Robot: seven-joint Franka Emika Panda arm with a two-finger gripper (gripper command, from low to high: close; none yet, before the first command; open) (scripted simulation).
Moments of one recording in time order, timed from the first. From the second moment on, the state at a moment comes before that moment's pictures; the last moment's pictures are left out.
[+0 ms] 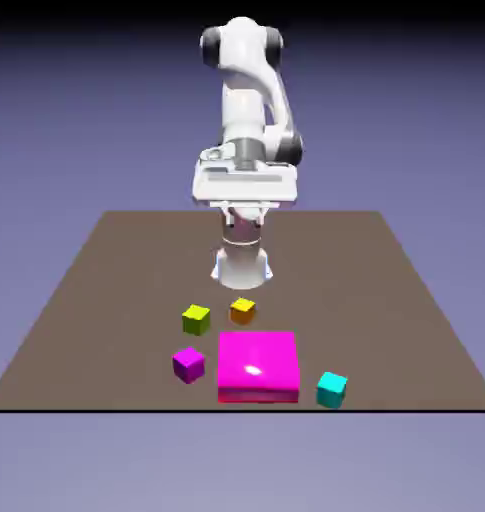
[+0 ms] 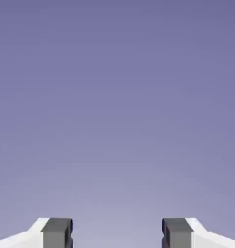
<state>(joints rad) 0.02 -0.53 0.00 -2.79 0.05 3.03 0.79</state>
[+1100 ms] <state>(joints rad) 0.27 0.45 0.11 -2.27 1.24 2.89 2.02</state>
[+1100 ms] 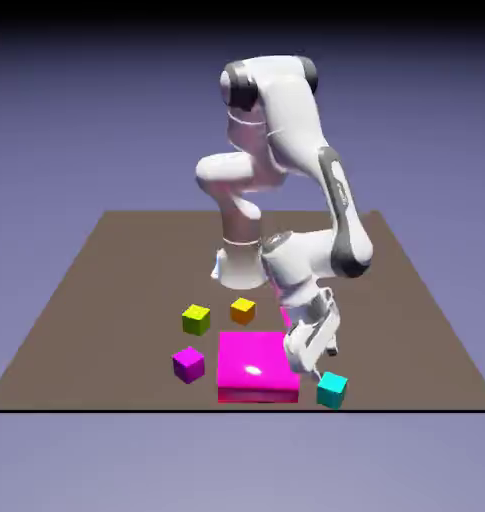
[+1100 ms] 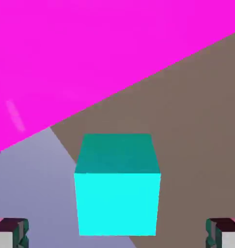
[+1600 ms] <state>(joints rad) 0.30 0.29 0.08 -2.33 1.04 2.79 2.02</state>
